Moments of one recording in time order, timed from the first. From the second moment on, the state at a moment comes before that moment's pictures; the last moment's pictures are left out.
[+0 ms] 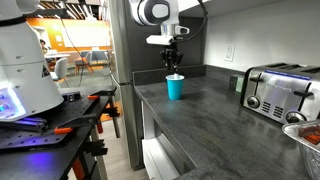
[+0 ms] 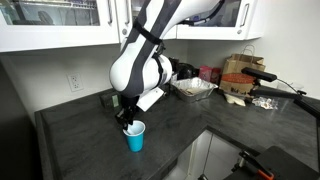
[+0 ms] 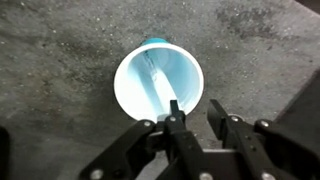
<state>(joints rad) 0.14 0.35 0.27 -2.31 -0.01 2.80 -0.28</state>
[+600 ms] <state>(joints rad) 0.06 0.37 0.31 -2.33 -0.01 2.80 -0.50</state>
